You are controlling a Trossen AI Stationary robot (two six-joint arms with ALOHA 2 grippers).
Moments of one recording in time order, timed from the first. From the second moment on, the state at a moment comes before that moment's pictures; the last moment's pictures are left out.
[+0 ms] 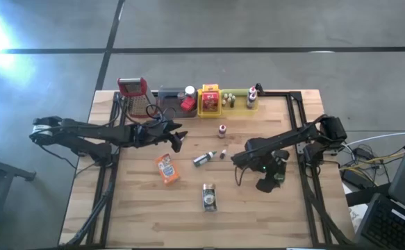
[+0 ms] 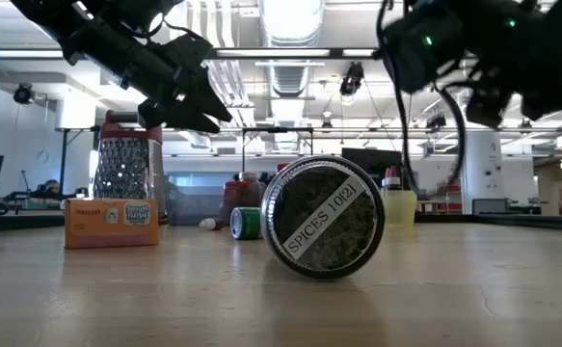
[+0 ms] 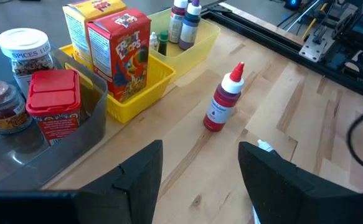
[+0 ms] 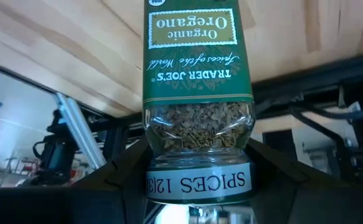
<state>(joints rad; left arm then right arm) 0.09 1.15 0.60 0.12 -0.38 -0.43 0.15 1.75 1.17 -1.57 -0.55 0.58</state>
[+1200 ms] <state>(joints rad) 0.09 1.15 0.60 0.12 -0.37 -0.43 0.15 1.75 1.16 -1.49 -0.48 0.49</state>
